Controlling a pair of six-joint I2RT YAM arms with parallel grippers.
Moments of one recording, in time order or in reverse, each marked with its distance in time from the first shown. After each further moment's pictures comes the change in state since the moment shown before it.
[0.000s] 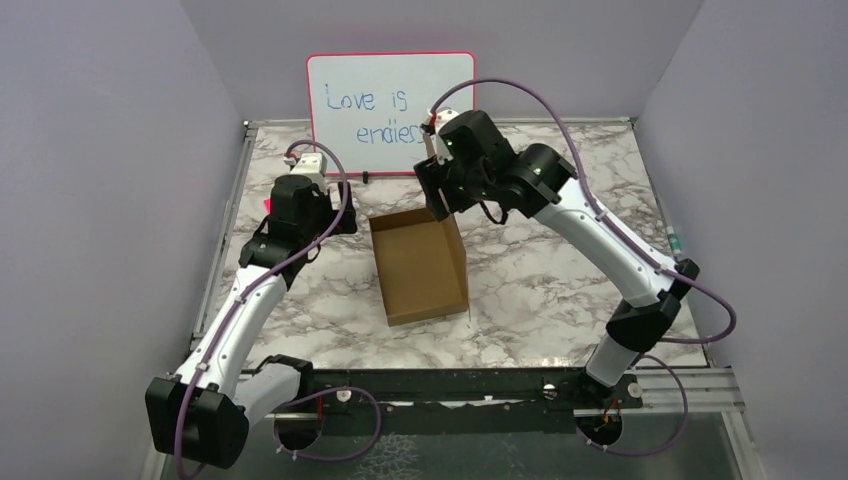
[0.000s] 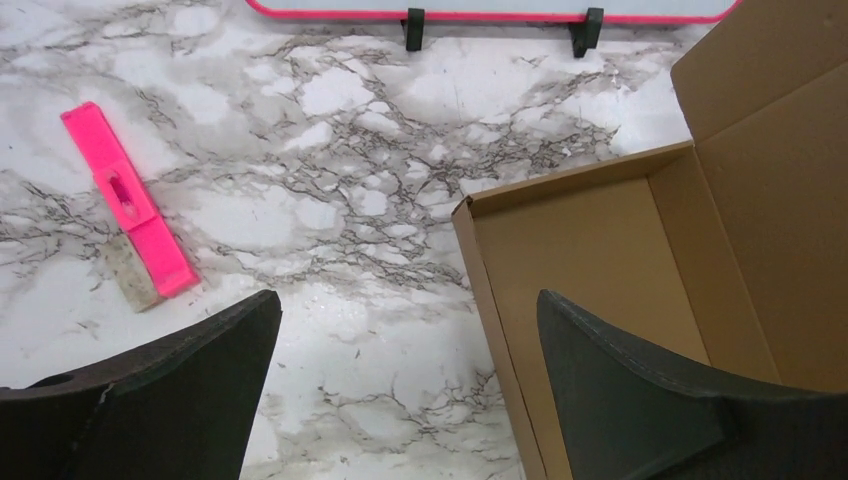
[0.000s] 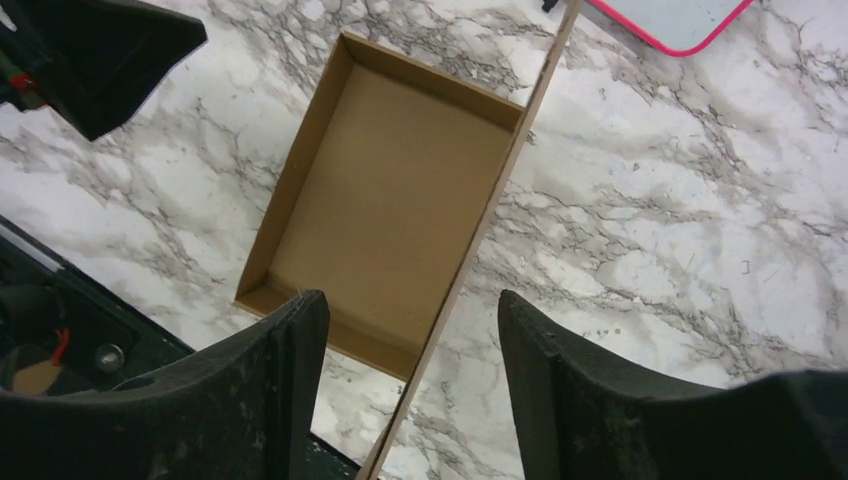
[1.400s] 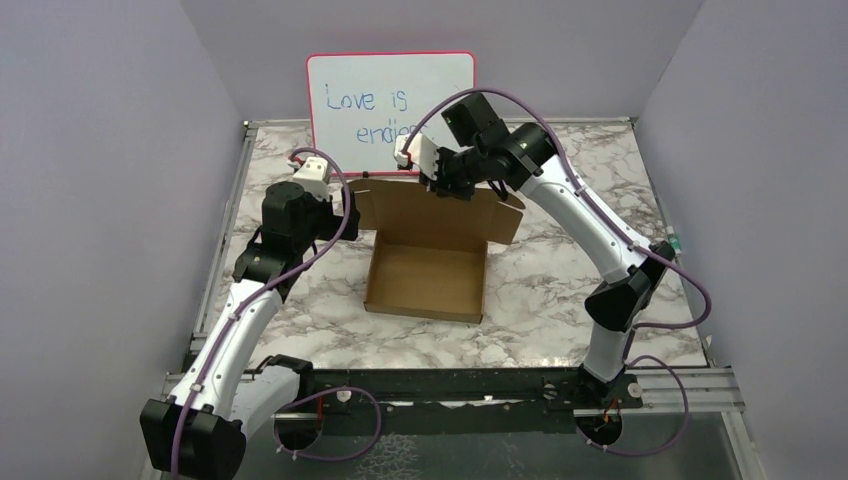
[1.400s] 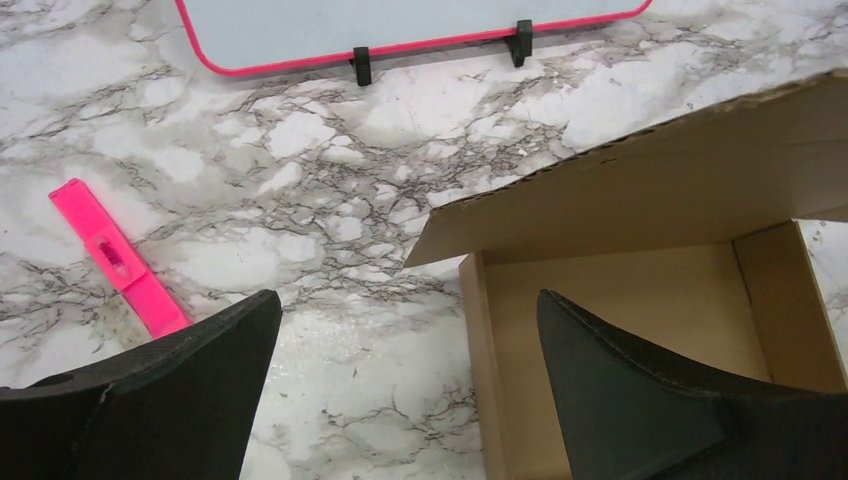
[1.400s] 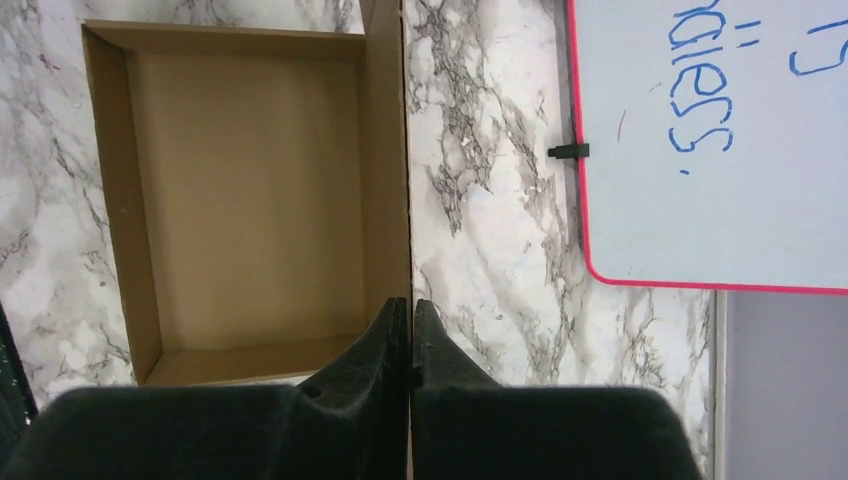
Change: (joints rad) left arm 0.000 -0.098 -0.040 0.058 0.107 0.112; right arm -0.120 0.169 0.127 -0.078 -0.392 -0.906
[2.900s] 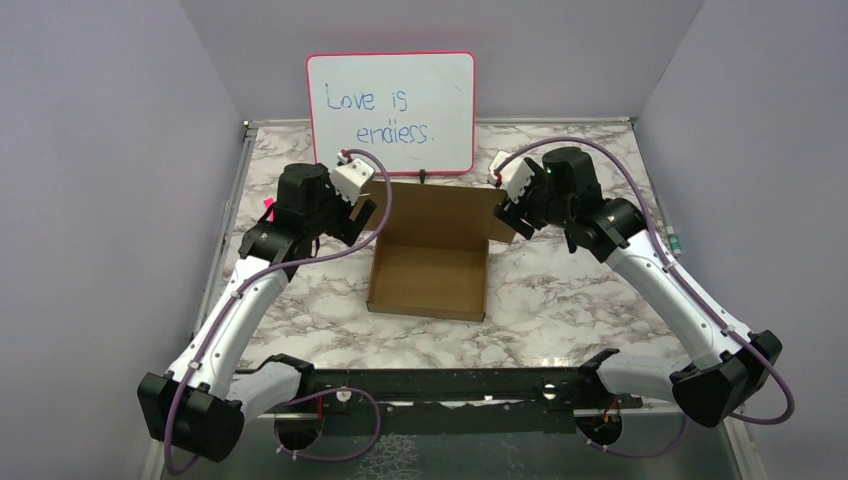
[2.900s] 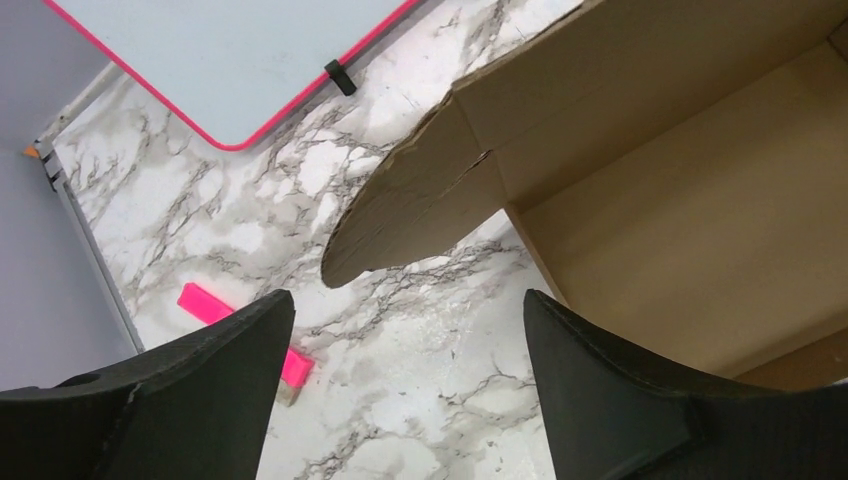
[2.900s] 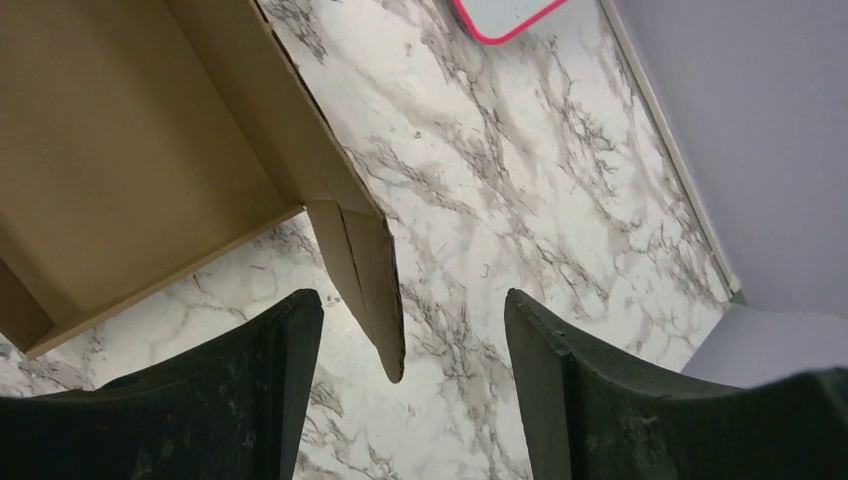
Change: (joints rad) left arm -0.091 0.100 0.175 -0.184 0.049 0.458; right arm -0.221 -0.633 -0.872 0.465 0.202 0.110
